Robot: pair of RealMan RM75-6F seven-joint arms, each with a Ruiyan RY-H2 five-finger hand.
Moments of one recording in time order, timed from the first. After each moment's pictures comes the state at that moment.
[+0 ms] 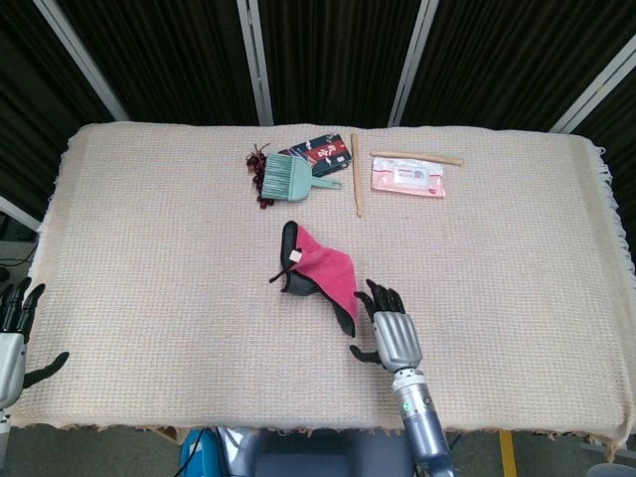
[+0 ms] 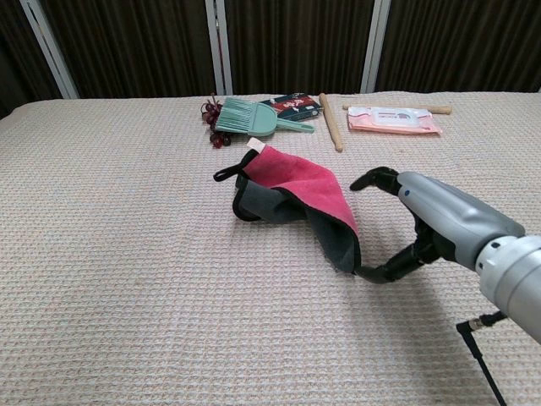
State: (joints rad) left arm 0.00 -1.20 -0.05 -1.64 1.54 1.62 0.21; right arm 0.36 -1.82 0.22 -1.77 -1.11 1.26 -0.58
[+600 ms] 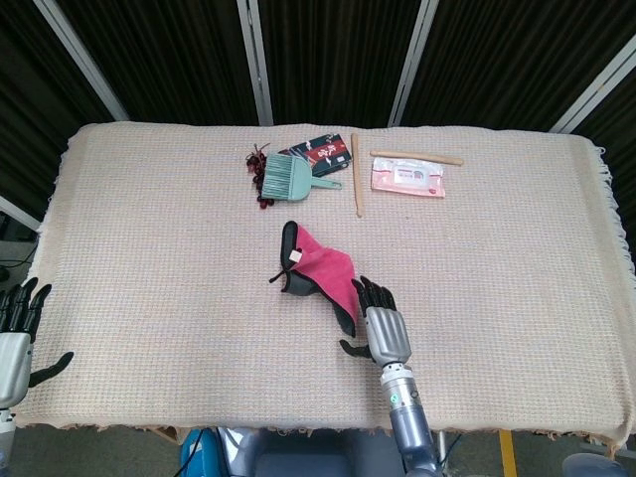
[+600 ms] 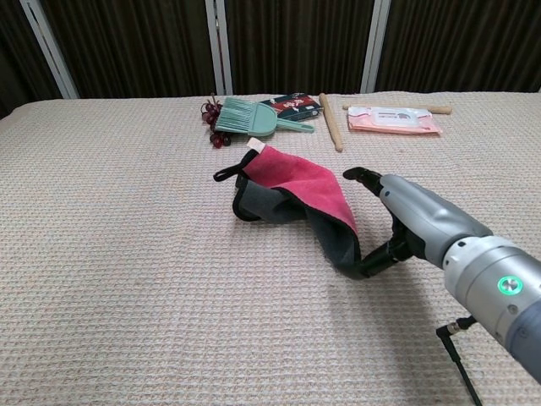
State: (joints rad) left arm -0.01 -1.22 -0.05 -1.63 1.54 1.61 0.22; right arm 0.41 -1.91 0.24 -1.70 -1.04 1.28 -0.56
